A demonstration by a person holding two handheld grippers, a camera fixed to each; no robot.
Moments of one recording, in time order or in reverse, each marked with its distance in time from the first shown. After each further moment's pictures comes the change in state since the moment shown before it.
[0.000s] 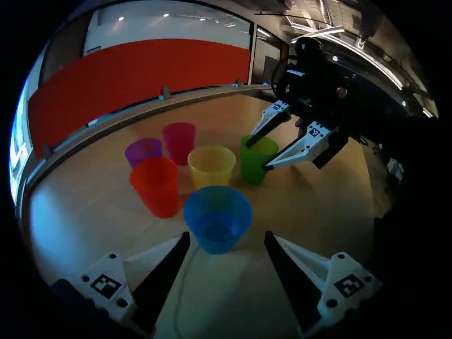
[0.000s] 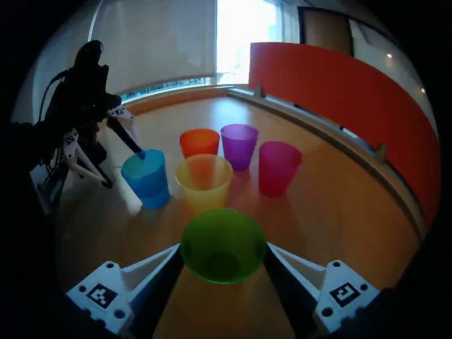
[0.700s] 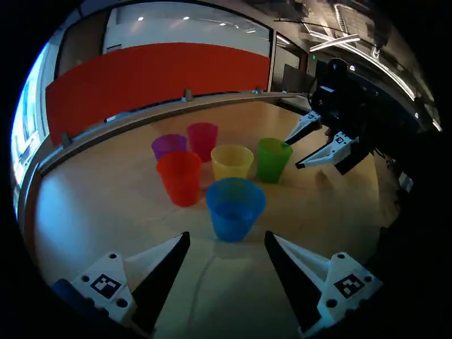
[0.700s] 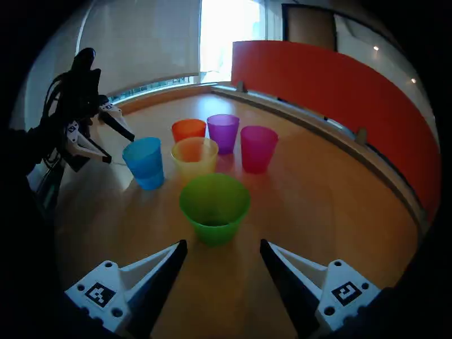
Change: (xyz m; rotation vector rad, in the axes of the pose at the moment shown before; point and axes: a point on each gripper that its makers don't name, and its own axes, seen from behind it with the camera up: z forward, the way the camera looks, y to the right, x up) left arm -0.009 -0.018 -0.030 0.115 0.041 -0.069; right arm -0.038 0.001 -0.046 -0.096 -0.003 0.068
